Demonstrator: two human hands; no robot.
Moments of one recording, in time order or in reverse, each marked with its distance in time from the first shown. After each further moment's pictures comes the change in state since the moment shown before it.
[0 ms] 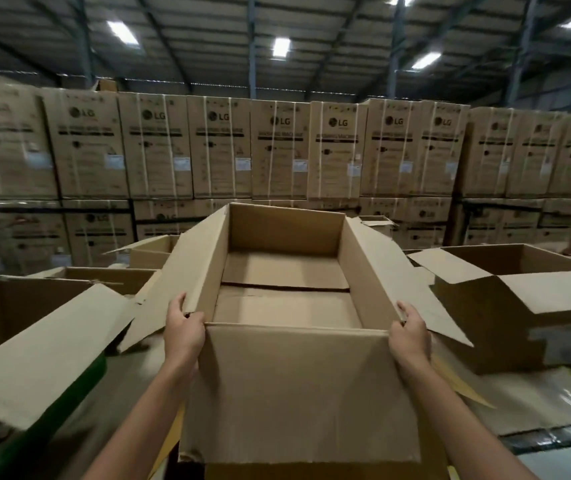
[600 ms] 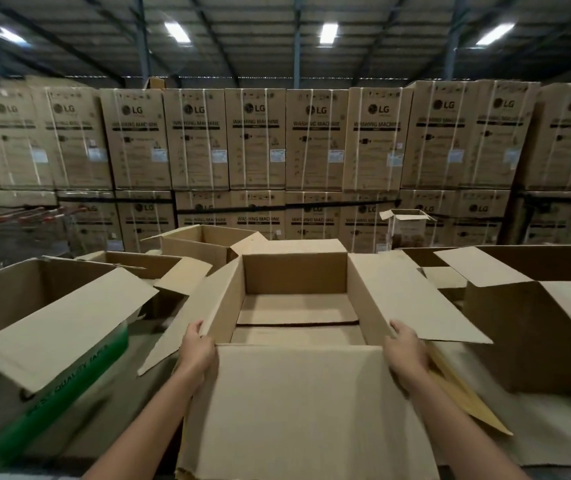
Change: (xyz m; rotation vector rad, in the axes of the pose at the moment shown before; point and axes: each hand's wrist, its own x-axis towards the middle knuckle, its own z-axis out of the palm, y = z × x) left_hand -0.009 -0.063 0.043 0.279 0.043 -0.188; right_hand 0.059 0.053 0.021 -0.230 -0.285 0.013
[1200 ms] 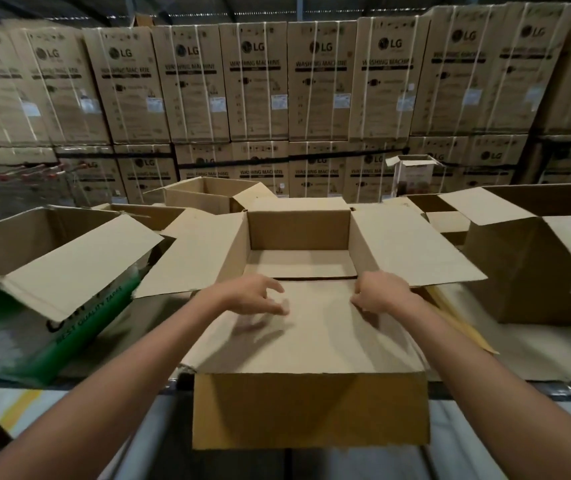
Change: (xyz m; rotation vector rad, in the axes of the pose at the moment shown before) left_hand -0.074 0.059 0.006 1.009 -0.814 0.484; right_hand -0.029 -0.028 -0.003 -0.921 -0.374 -0.399
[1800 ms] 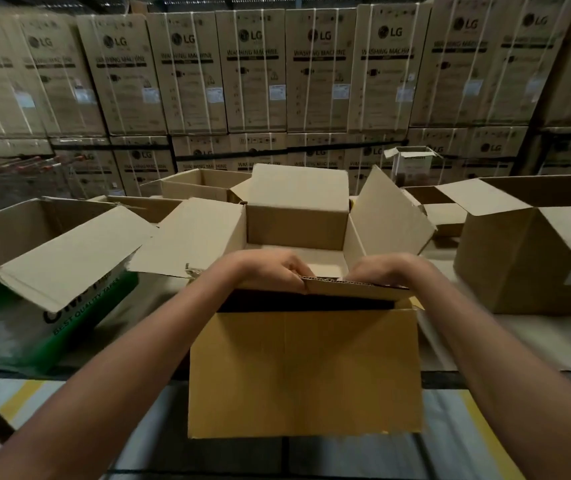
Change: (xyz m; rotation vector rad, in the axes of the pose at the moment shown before) left_hand 0.000 0.054 -0.023 -0.052 -0.139 0.323; right_hand -0.017 0.008 -0.041 0.403 -0.450 -0.149
